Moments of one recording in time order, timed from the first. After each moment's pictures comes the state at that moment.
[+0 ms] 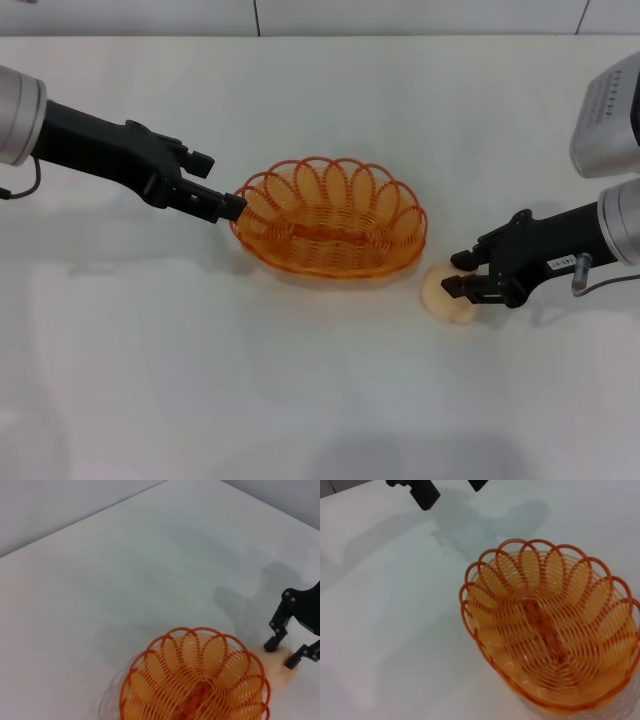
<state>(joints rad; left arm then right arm) -0.70 -2.01 0.83 1.03 2.33 1.72 -1.99 0.47 2.01 -1.45 -1.18 -2.10 -1.31 2.03</state>
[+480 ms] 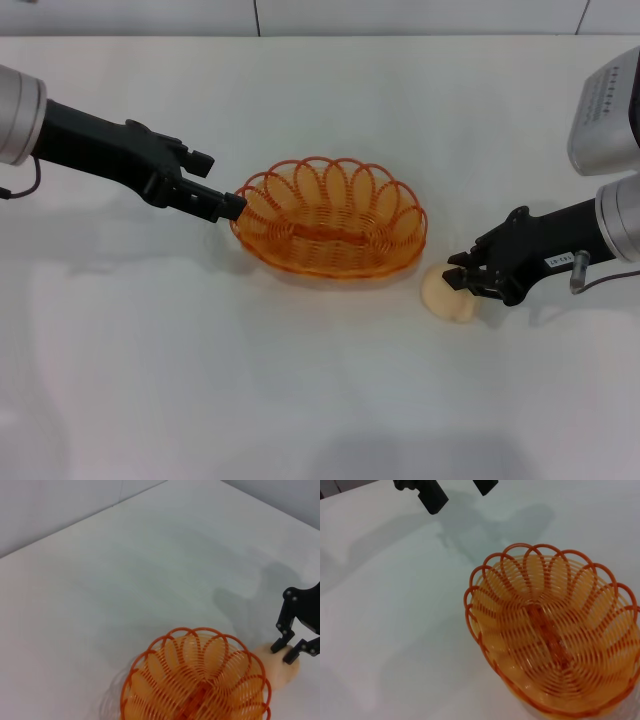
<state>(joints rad) -0.70 -2.01 0.83 1.03 2.33 1.72 -1.99 0.47 2.01 -1.46 -1.19 -2.10 -1.31 2.03</state>
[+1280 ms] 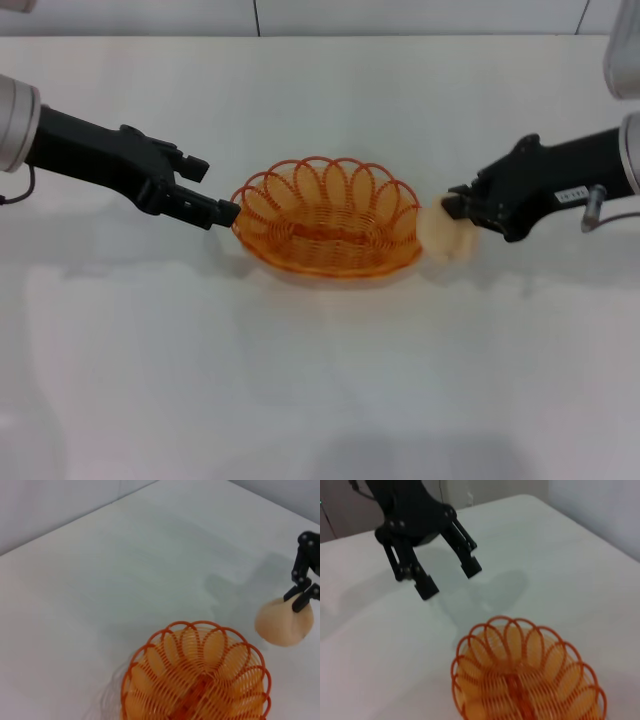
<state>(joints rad) -0.68 -2.01 0.83 1.03 2.33 1.72 -1.95 0.45 2.01 -1.39 -1.43 -2.10 -1.38 2.12</state>
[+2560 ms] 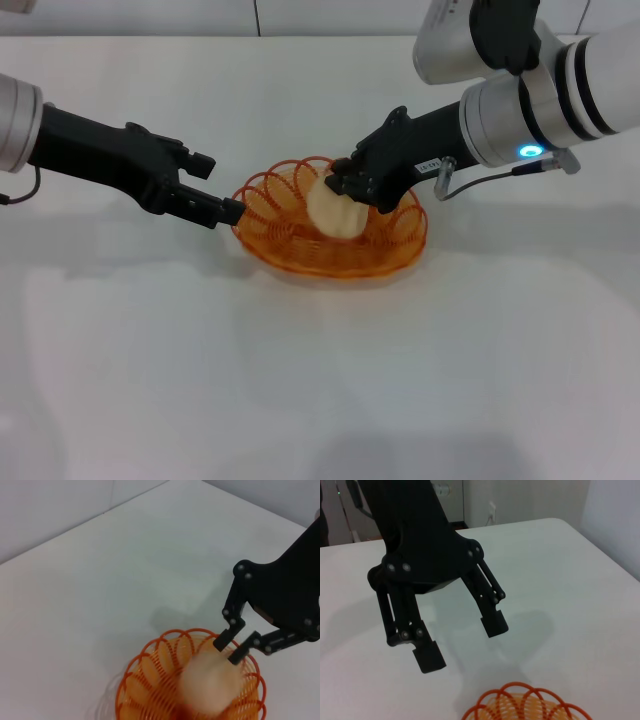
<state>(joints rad) -0.68 -2.01 0.83 1.03 2.31 1.72 -1.93 0.70 2.03 -1.63 -1.18 -2.06 -1.08 2.14</state>
